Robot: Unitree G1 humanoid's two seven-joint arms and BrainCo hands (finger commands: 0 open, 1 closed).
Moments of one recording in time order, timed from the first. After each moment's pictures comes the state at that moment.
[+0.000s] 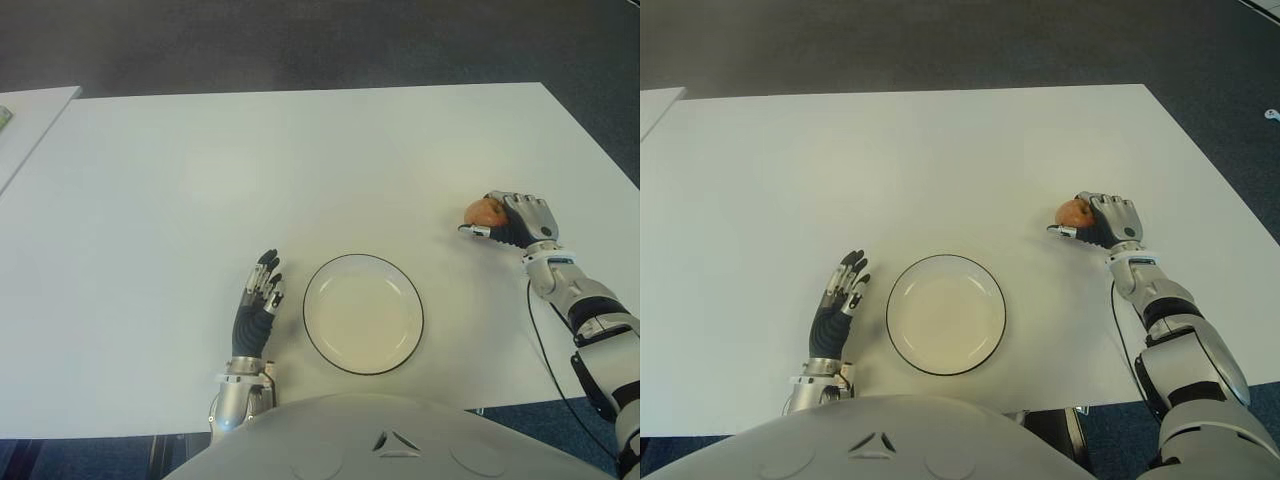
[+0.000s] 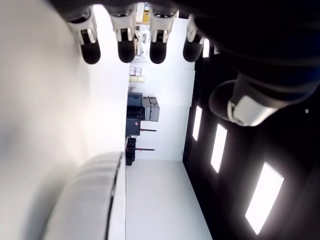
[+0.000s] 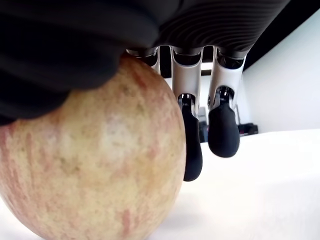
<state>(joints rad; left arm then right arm) 0.57 -0.05 -0.16 0.09 -0.02 -0.64 -0.05 -0.48 -0.73 0.46 1.18 -0.72 -0.49 -0.66</state>
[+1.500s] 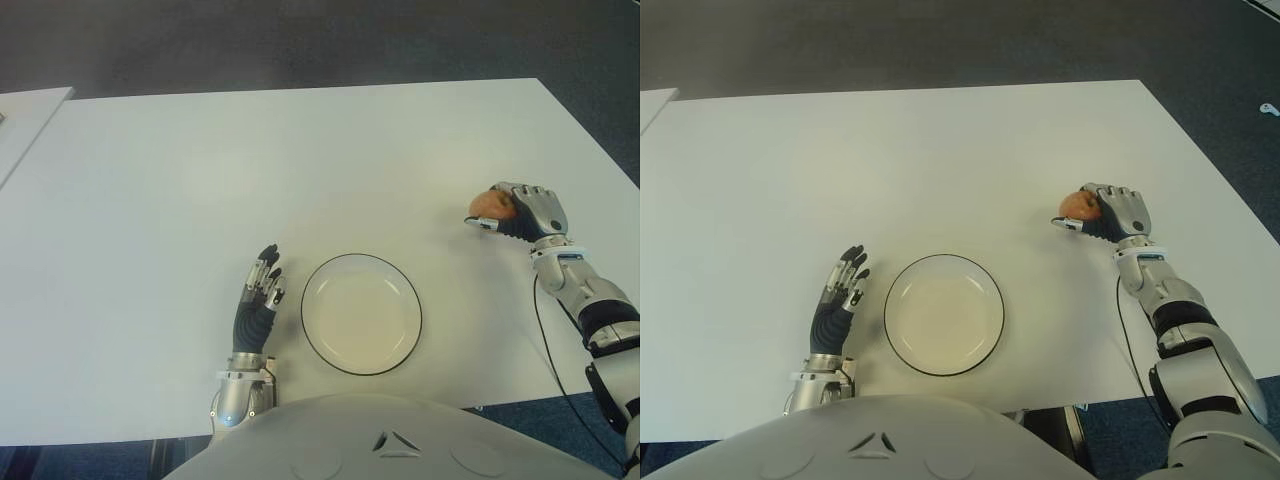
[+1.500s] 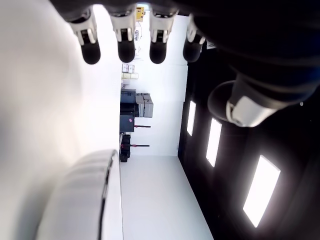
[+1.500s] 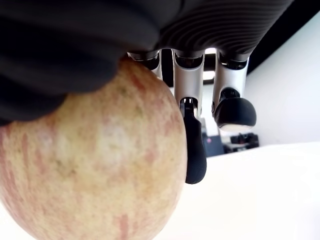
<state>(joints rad) 0.55 -0.04 -0.16 0.11 -0.01 -0.67 -0.05 -0.37 -0.78 0.34 0.86 -0.68 -0.48 -0.64</state>
